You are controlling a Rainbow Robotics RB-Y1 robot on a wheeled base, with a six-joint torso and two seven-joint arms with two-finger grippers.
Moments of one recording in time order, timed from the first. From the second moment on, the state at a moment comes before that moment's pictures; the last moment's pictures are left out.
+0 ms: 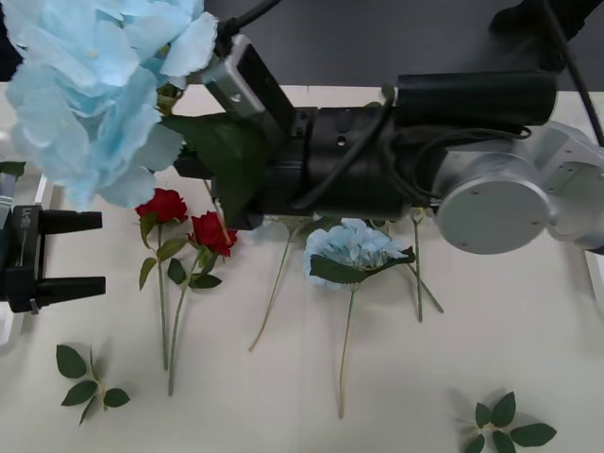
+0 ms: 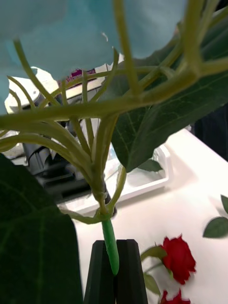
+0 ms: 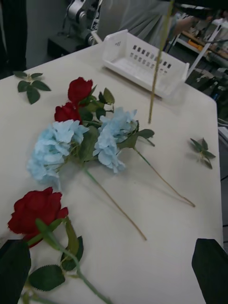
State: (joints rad) right arm -0.90 -0.77 0.88 -2.05 -1.36 0.36 1.81; left arm -0.08 0.47 0.54 -1.77 1.71 1.75 -2.68
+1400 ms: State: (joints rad) right arm -0.98 -0.52 0.97 -1.87 -1.27 0.36 1.83; left arm -0.15 0.29 0.46 -1.77 1.70 1.76 -2.68
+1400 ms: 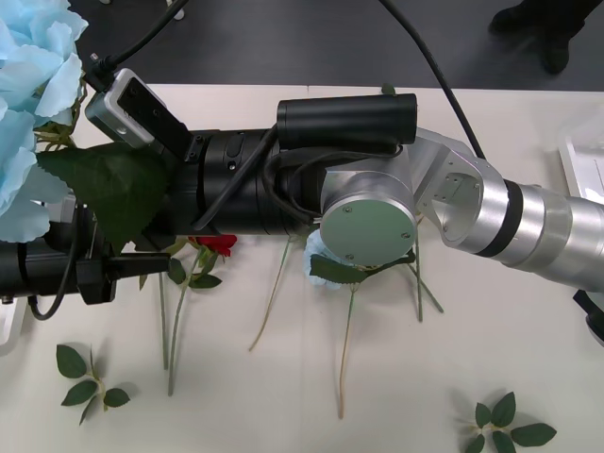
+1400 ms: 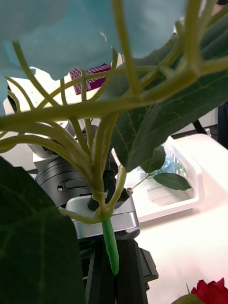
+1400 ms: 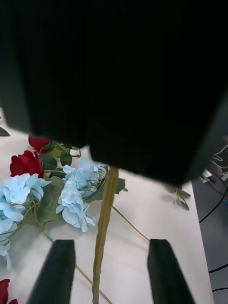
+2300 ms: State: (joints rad) right arm -0.98 -0.52 0.97 -1.87 -1.27 0.36 1.83; left arm -0.12 0.29 0.46 -1.77 1.73 1.72 -2.68
